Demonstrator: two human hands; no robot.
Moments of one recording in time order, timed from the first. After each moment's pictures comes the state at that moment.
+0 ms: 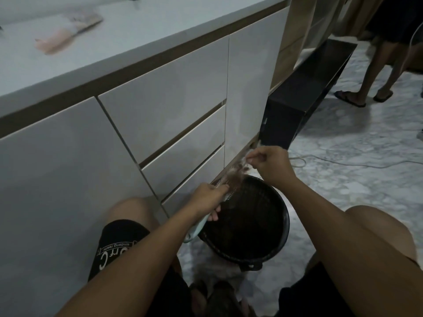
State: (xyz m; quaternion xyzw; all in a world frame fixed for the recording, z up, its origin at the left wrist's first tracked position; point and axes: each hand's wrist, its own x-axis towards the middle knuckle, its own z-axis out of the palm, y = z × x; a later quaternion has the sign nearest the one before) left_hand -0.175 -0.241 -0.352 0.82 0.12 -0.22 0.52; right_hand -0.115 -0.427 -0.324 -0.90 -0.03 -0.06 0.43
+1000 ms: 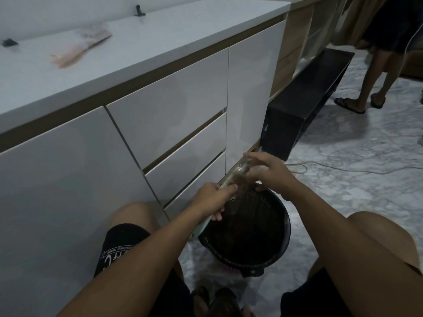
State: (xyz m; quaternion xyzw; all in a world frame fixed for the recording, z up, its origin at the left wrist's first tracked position) left_hand -0.172 -0.248 -0.337 0.84 0.09 -0.20 0.50; right_hand -0.132 -0.433 -0.311 -0.82 -0.02 0.11 0.56
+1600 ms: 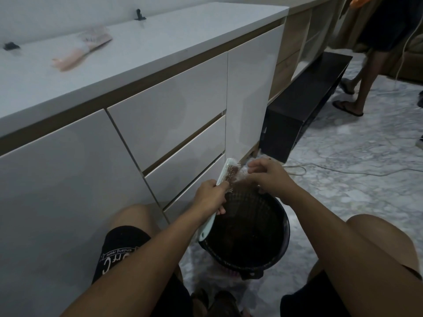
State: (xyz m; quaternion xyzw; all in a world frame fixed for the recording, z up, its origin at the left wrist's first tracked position) left_hand -0.167 -0.254 -0.335 0.80 0.13 -0.14 0.56; right_hand -0.131 -0.432 -0.318 -0.85 0.03 0.10 0.52
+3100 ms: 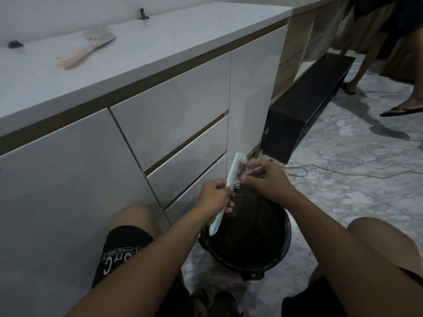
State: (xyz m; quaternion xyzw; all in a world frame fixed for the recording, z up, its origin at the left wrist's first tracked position) left_hand -0.161 -0.259 -0.353 0.73 0.13 -0.13 0.65; right_hand -0.138 -0.425 -0.319 -0.89 -0.02 0.03 0.46
